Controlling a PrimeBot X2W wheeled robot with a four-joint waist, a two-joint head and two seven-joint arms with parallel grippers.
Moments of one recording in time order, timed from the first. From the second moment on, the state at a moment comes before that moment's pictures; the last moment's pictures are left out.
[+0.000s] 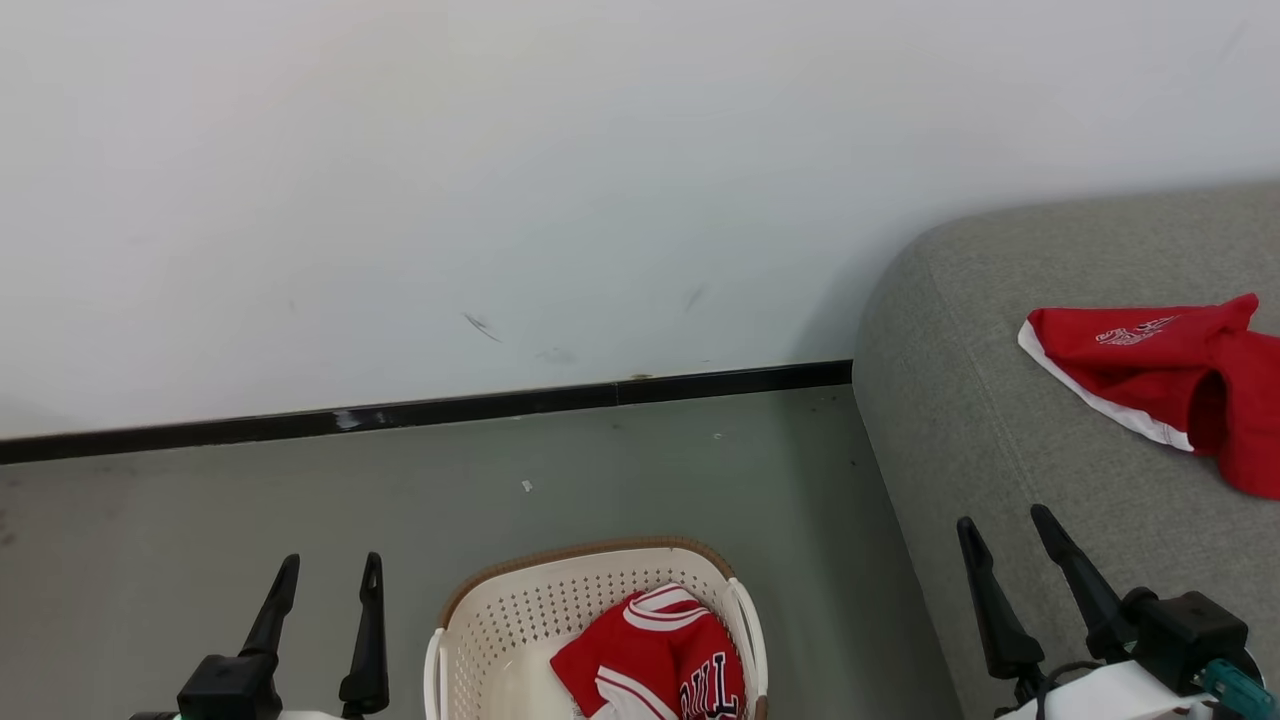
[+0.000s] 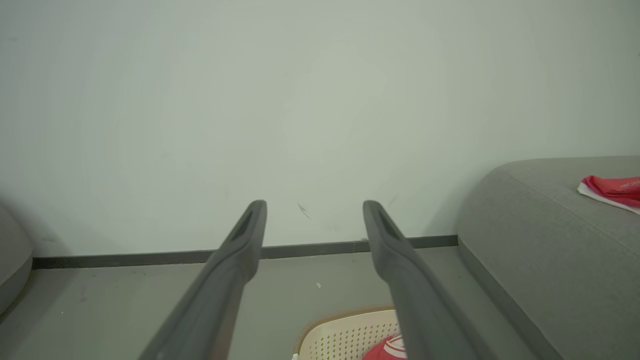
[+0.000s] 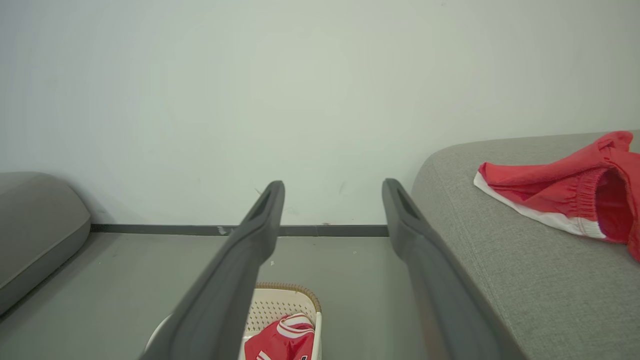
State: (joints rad) left arm 0.04 0.10 -0.15 0.11 -0.31 0.13 -0.25; right arm 0.10 -0.04 0.01 0.00 0.11 0.12 -0.26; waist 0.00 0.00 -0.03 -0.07
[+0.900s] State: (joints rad) left arm -0.04 0.12 -0.24 0.21 -0.25 0.07 -0.20; right arm 0.09 -0.05 -0.03 -0.10 0.11 0.12 -0.26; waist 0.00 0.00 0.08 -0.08
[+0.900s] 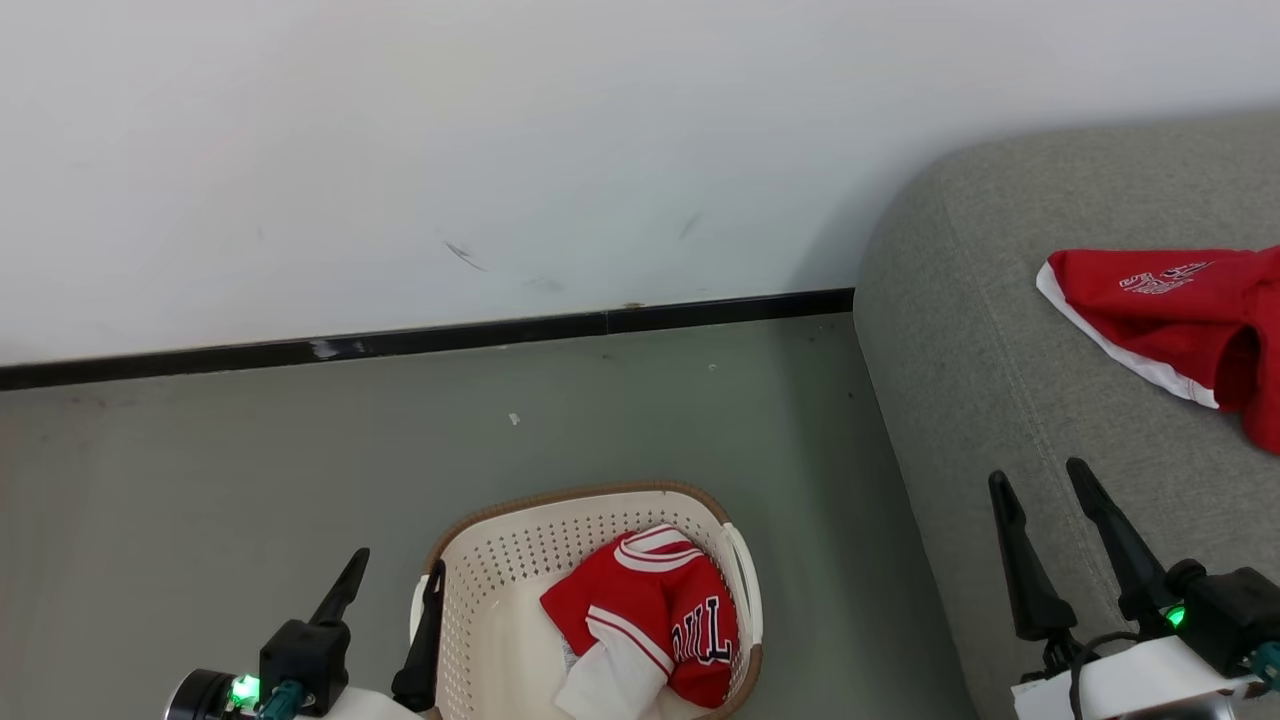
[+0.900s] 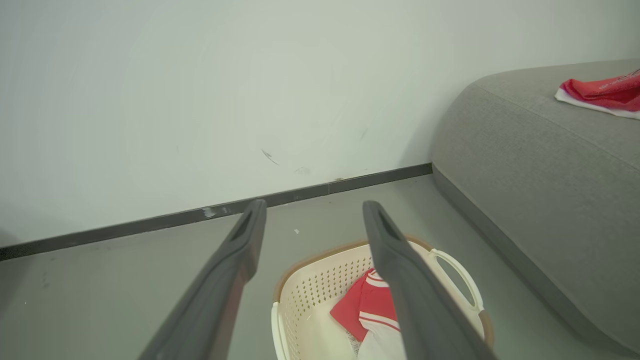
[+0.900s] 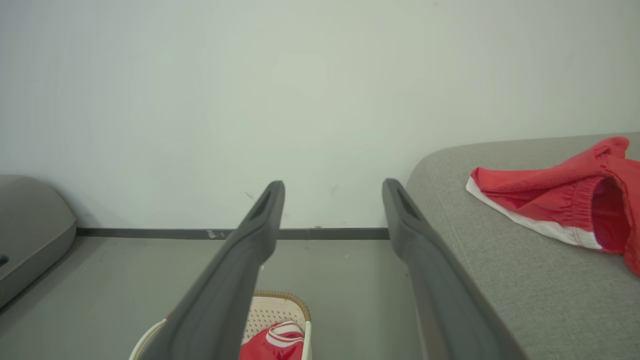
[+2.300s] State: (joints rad) left arm -0.53 0.10 -0.49 0.54 0.00 -0.03 -0.08; right arm -0.11 -0.06 -0.15 -0.32 0.21 0.12 -0.26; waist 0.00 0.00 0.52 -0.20
